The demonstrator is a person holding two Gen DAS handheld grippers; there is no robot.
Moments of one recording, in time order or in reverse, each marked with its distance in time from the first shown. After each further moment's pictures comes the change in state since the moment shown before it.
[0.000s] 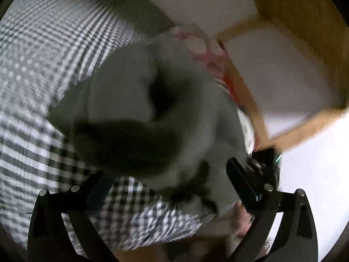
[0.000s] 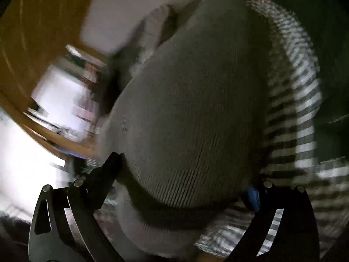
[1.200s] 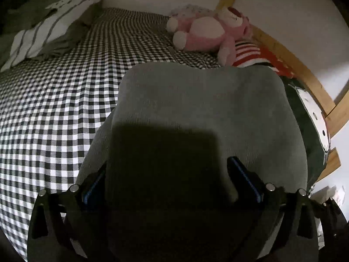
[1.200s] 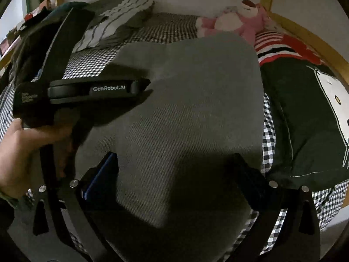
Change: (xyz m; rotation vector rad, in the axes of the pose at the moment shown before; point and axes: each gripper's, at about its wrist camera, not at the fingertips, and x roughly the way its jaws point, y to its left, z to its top) left arm 0.169 0.004 0.122 0.327 0.087 0.338; right arm 0.075 0.099 0.002 -0.351 -0.083 -0.661
